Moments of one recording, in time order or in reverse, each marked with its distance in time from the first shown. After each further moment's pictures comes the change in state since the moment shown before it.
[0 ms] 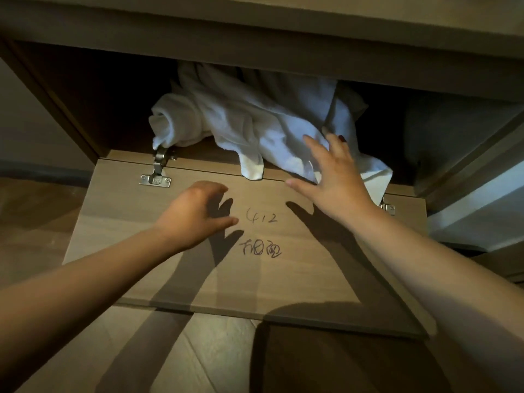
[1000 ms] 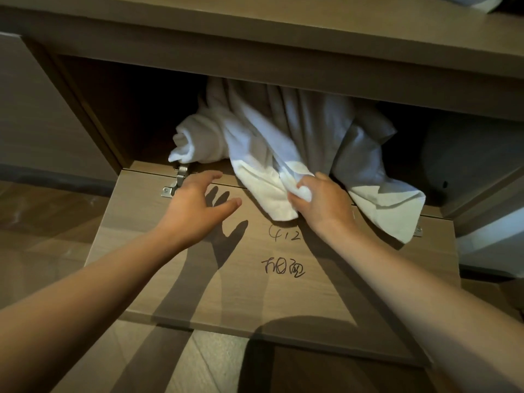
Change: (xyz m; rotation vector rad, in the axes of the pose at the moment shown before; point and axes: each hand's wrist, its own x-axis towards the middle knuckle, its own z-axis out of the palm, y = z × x) left_hand 0.013 -0.029 -0.025 -0.292 0.210 -0.163; right_hand 0.023 -0.034 0.054 -0.029 0.040 0.047
